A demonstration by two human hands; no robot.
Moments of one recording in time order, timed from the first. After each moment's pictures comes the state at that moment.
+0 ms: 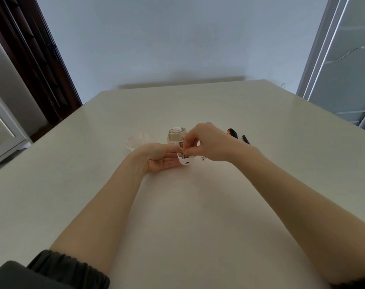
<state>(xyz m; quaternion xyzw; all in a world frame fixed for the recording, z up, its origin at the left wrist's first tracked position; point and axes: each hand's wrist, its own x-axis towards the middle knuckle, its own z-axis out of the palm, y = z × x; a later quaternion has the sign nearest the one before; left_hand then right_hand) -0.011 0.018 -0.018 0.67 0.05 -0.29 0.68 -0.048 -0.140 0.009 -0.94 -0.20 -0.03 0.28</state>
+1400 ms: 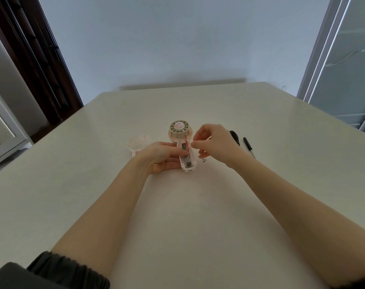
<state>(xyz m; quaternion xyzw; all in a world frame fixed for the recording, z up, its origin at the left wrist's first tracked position) -0.006 0.014 -0.024 0.70 0.01 -0.24 0.67 -0.038 -0.147 -0.013 -0.85 -0.03 -0.08 0.52</state>
